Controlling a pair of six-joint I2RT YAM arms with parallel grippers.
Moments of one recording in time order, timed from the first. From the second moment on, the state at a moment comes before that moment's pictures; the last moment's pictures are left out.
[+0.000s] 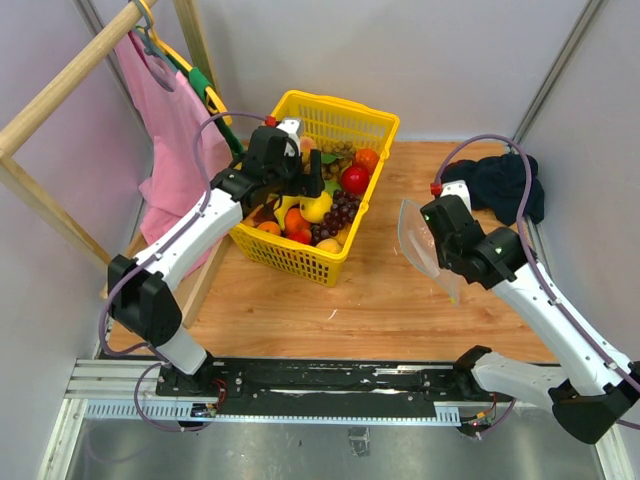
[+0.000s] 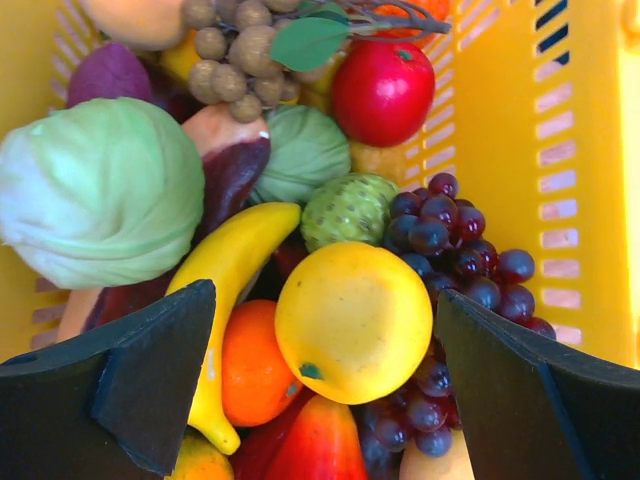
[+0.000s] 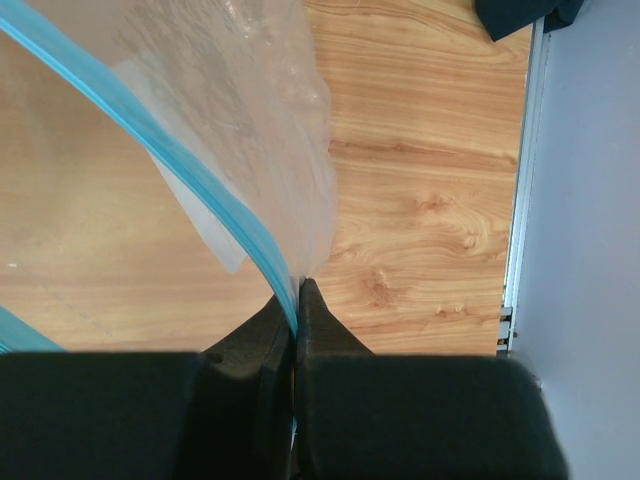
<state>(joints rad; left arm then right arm) -0.51 1.60 1.49 -0.45 -0.04 -0.30 0.62 1.05 1.21 -1.14 0.59 0.28</state>
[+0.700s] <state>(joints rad) -0.51 1.73 1.47 -0.47 0.18 -0.30 0.62 1.07 1.21 -1.11 0.58 0.28</state>
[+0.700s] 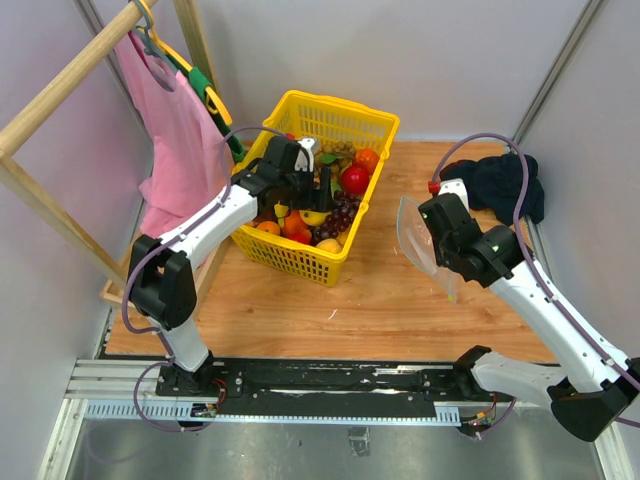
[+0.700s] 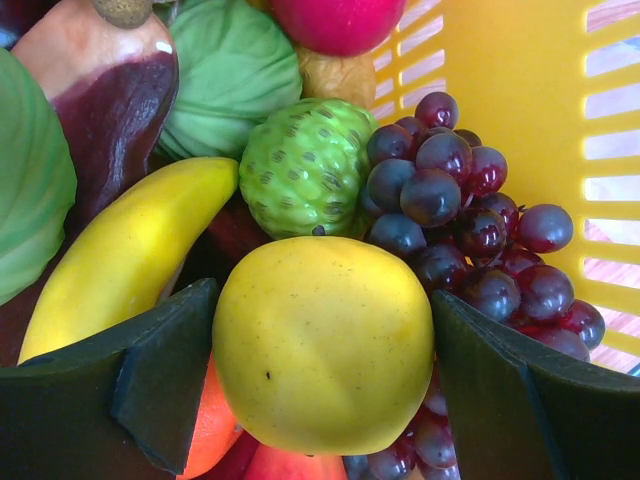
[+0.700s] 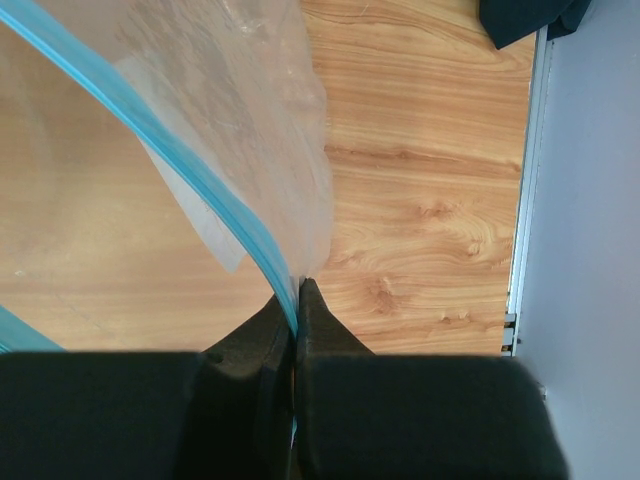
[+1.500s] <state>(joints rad) -0.51 1.48 1.39 -0.41 0.10 -0.32 0.62 1.06 1.21 -1.11 0.57 0.28</state>
